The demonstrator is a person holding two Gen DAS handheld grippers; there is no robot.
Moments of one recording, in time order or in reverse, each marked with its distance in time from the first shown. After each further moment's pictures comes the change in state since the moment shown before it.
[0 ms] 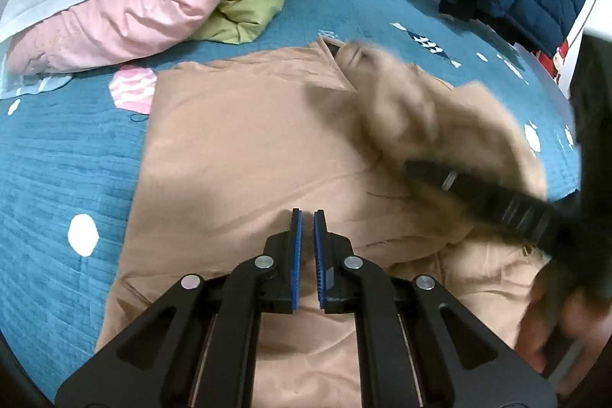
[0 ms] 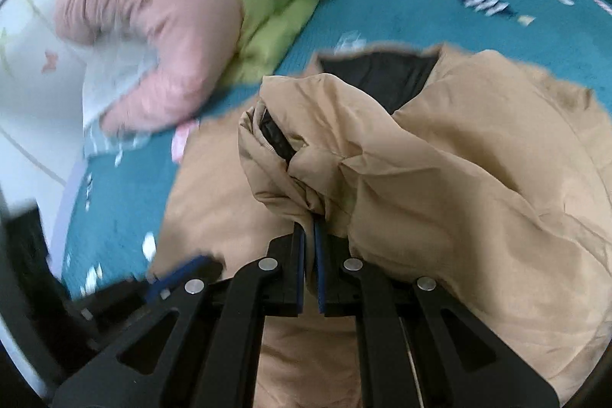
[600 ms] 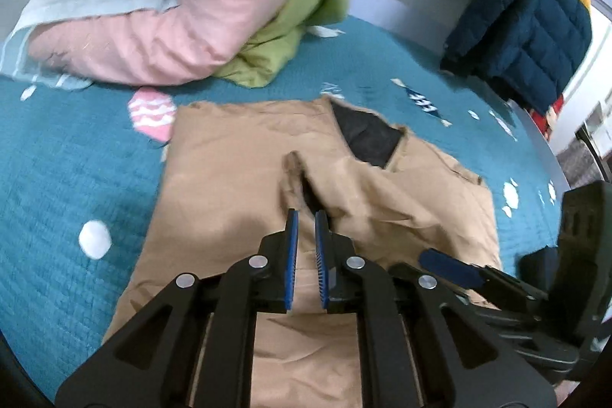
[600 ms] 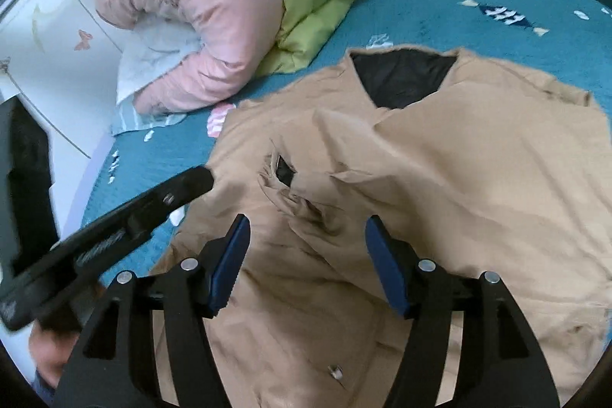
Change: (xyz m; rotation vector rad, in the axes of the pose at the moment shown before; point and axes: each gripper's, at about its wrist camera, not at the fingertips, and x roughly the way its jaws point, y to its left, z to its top) left arm -0.036 -0.003 0.025 -0.110 -0.123 -0.052; right arm -0.052 0.000 -0.016 -0.070 -0.034 0.079
